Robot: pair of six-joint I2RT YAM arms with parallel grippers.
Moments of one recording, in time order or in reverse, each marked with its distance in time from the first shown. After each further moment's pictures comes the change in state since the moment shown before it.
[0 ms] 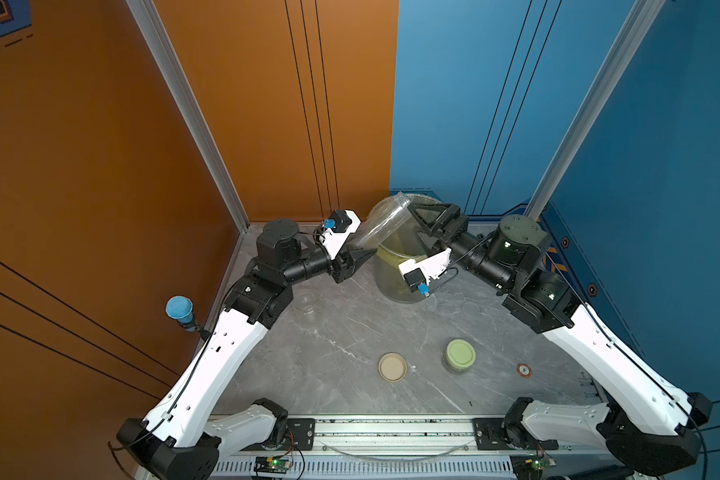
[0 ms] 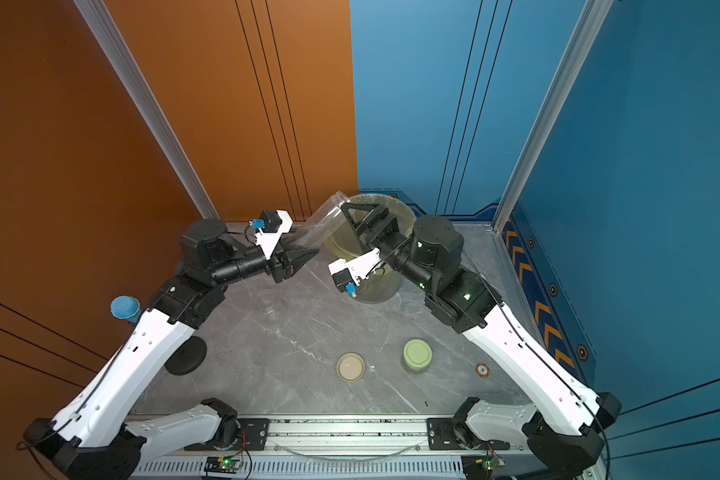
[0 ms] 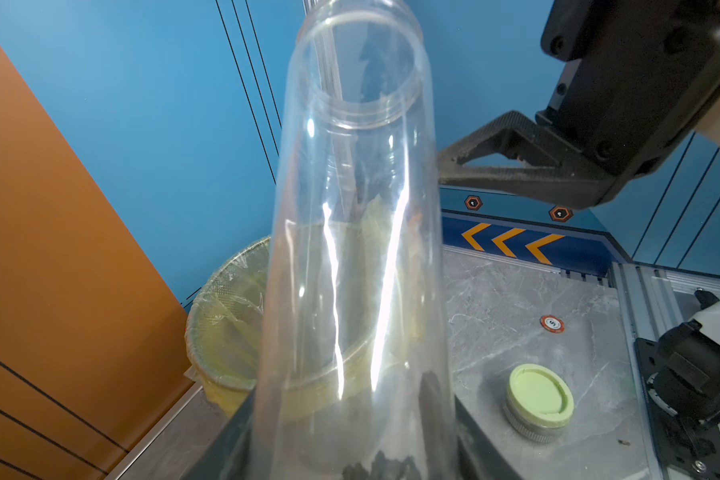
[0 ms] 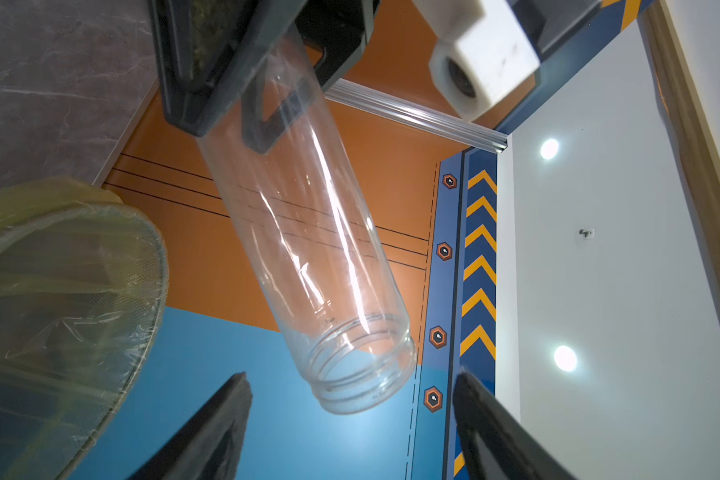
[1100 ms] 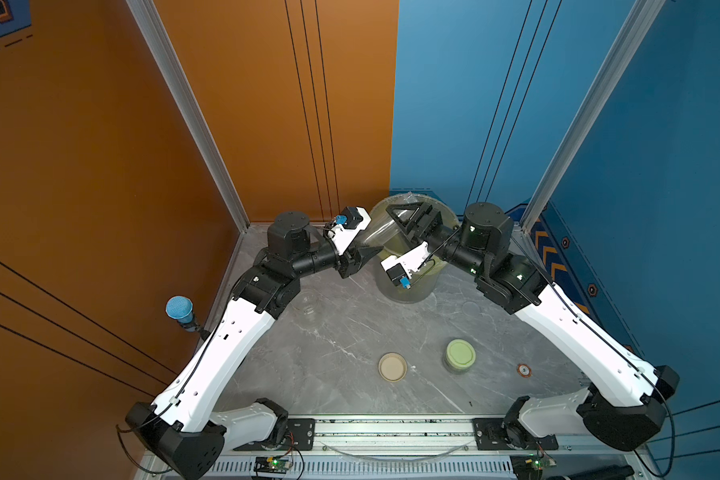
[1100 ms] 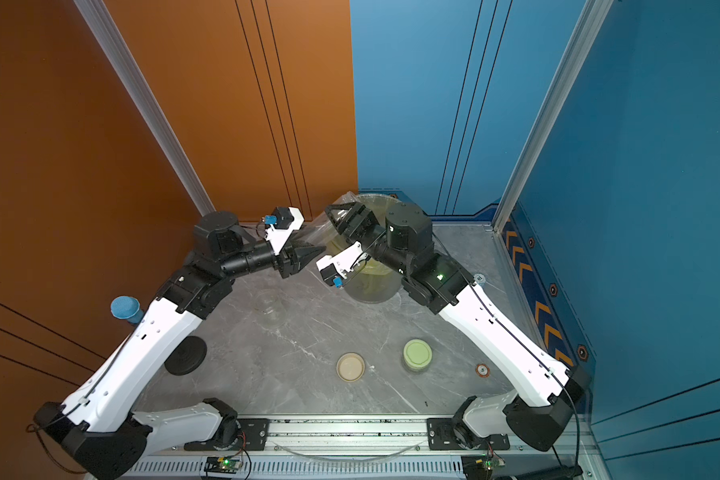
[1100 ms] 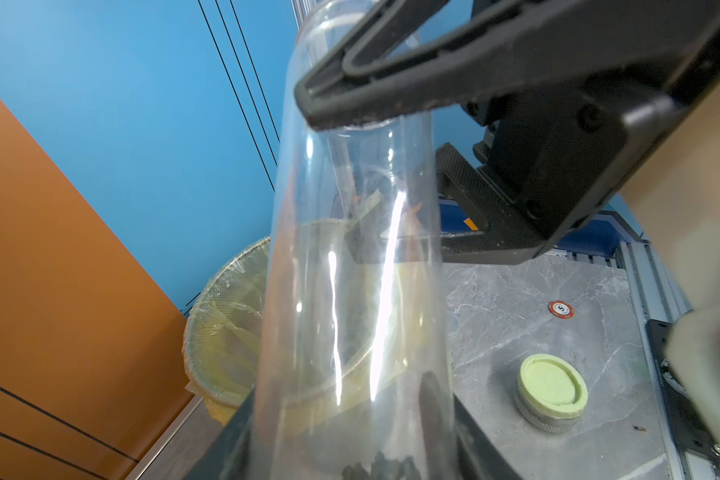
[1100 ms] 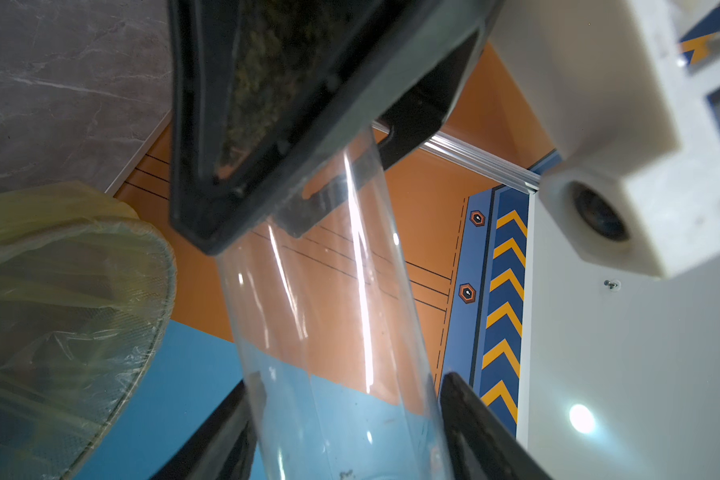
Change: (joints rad) left arm -0.027 0.072 0.076 -0.037 -0.014 0.053; right arm -0.013 0.149 0.082 -0.008 -0.039 -0.088
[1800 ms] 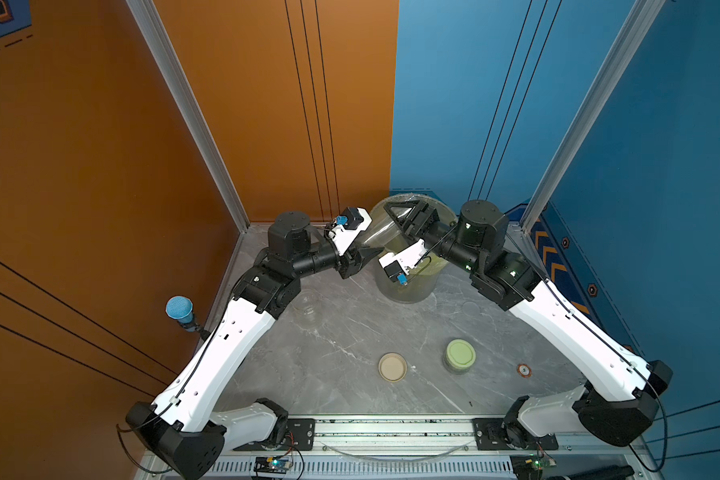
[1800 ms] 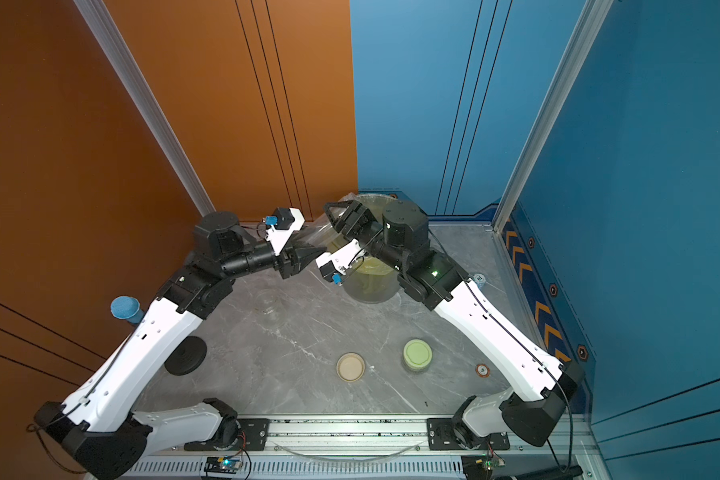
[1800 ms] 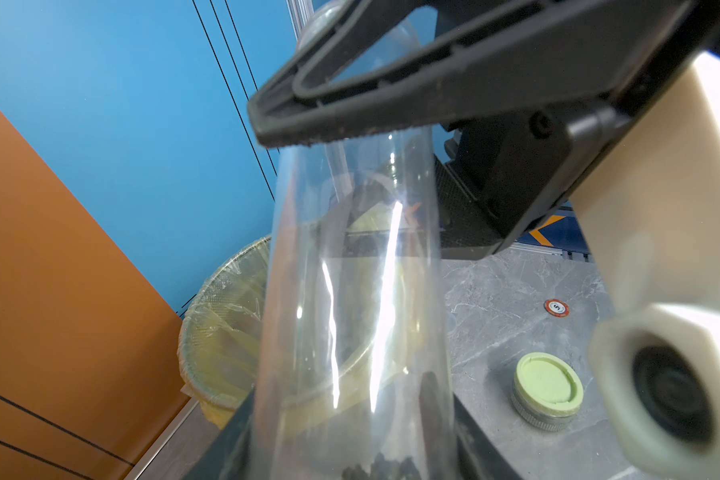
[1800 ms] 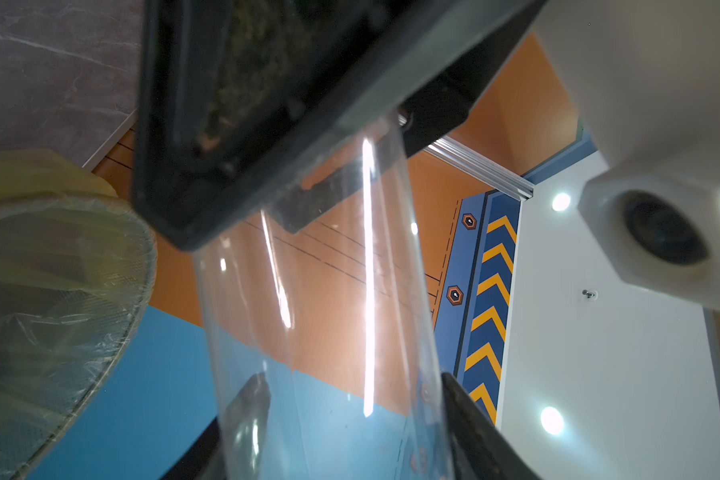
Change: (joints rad) left arm -0.002 0.001 0.000 0.000 0.010 0.000; right arm -0.004 0.026 0.007 0.040 0.011 -0.075
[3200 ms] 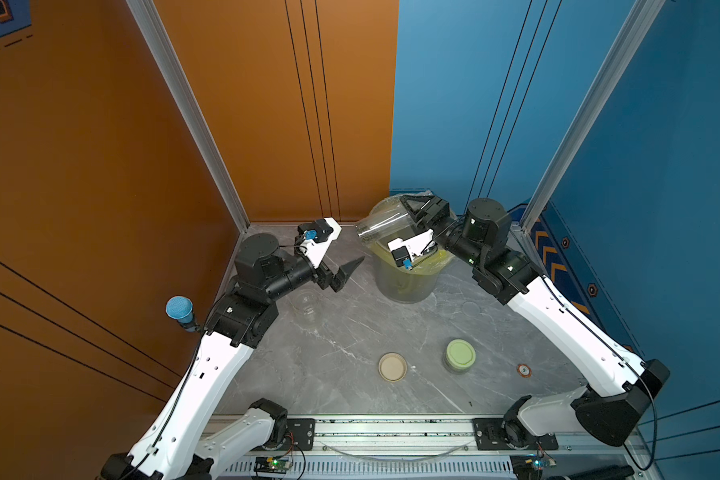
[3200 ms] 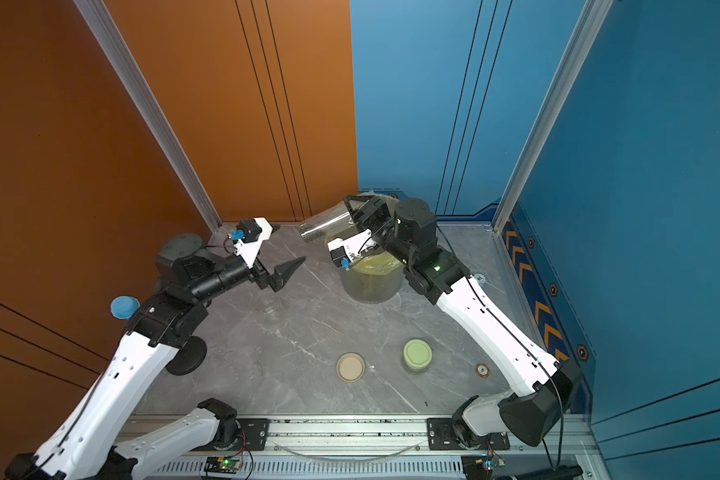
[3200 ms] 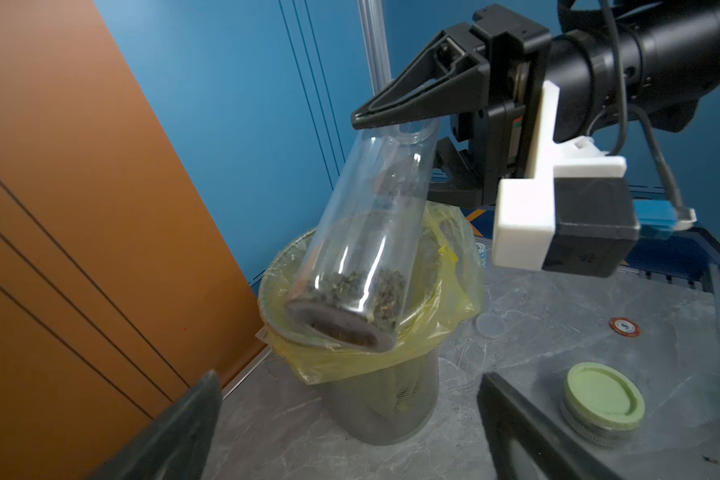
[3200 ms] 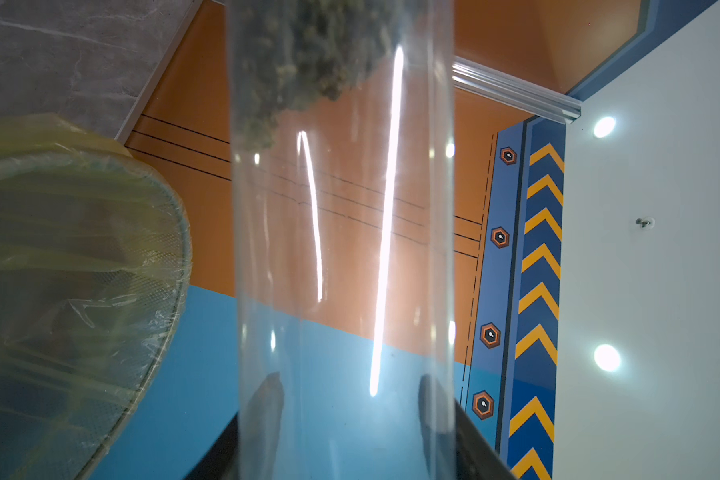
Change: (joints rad) left arm 0.096 -0.243 -0.187 0.051 -0.133 -0.035; right arm -0.118 0.000 -0.109 0.133 -0.011 0.187
